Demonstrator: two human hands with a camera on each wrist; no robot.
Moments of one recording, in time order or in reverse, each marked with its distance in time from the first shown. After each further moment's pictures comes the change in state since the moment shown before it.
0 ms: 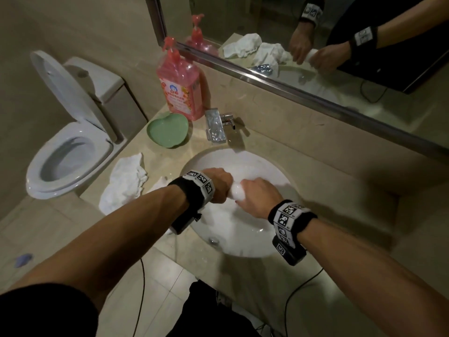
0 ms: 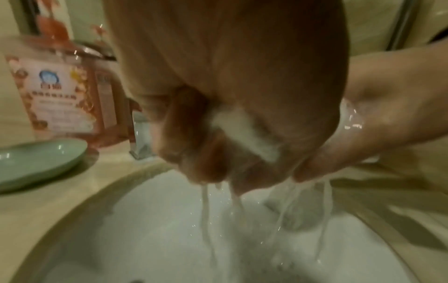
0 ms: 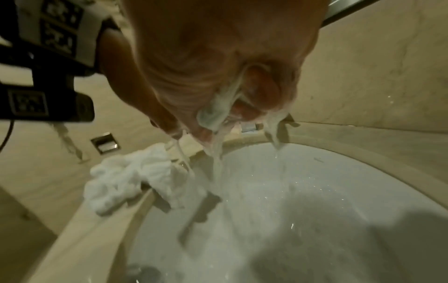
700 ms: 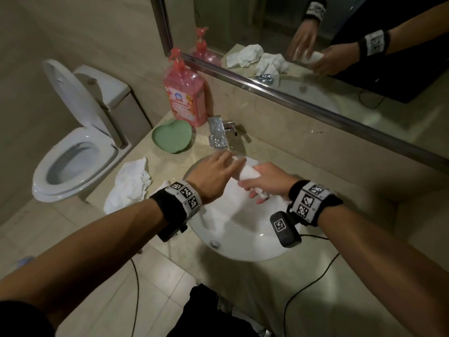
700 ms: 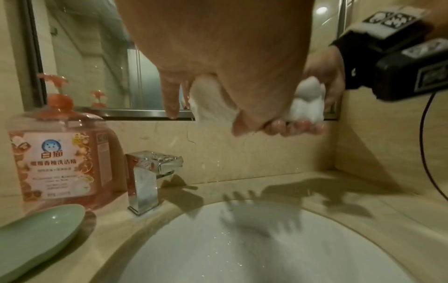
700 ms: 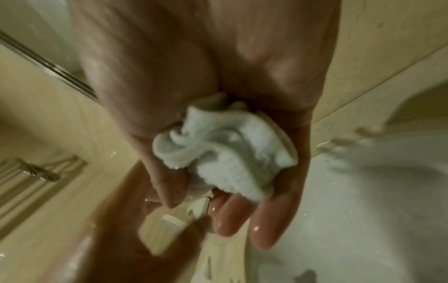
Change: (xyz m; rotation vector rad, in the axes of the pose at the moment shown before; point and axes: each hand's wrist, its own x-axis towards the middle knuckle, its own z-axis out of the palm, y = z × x) left_hand -0.037 -0.015 -0.011 0.034 0.640 0.176; right_hand 0.013 0.020 -0.060 1.006 -0.278 0.202
